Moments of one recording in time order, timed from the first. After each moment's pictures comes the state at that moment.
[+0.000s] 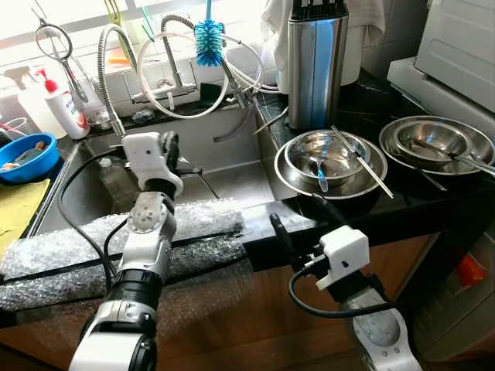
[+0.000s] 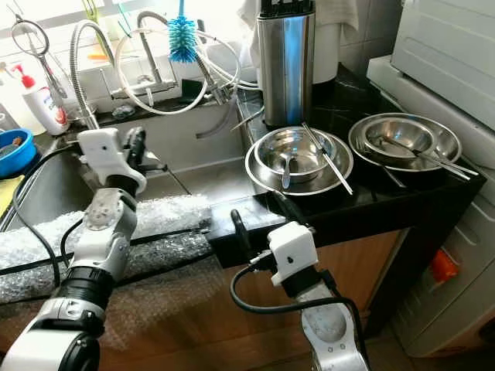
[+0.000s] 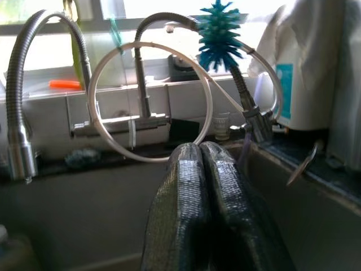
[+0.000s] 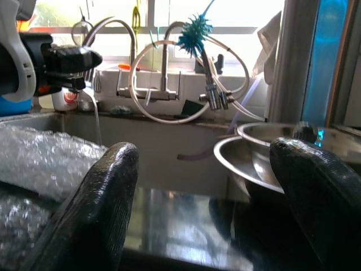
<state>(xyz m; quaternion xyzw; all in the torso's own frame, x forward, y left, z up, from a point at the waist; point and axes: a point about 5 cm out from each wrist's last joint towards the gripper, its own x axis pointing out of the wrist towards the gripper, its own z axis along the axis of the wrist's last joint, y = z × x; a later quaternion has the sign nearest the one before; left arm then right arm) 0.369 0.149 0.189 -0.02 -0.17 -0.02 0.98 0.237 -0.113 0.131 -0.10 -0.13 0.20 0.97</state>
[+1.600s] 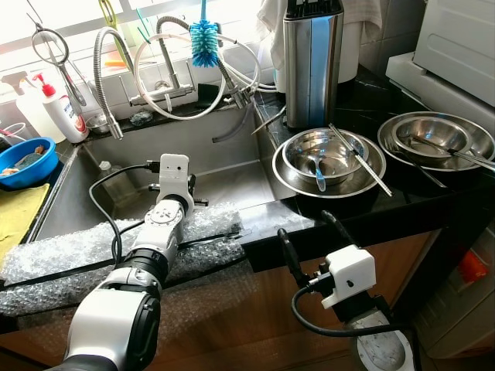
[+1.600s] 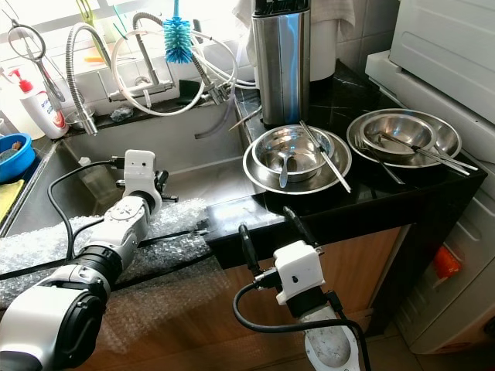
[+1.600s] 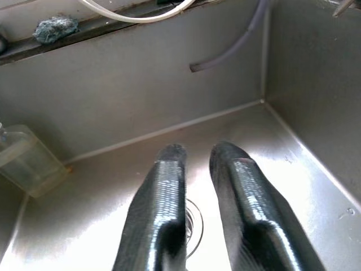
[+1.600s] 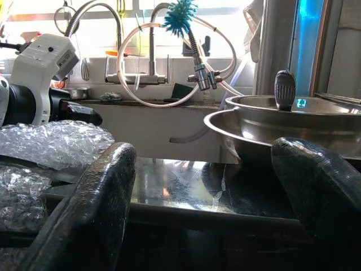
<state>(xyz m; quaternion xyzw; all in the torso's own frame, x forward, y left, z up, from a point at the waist) 0.391 0.143 0.136 0.02 0.06 -0.02 1.00 0.221 -0.116 0.120 -0.10 -0.10 0.18 0.97</state>
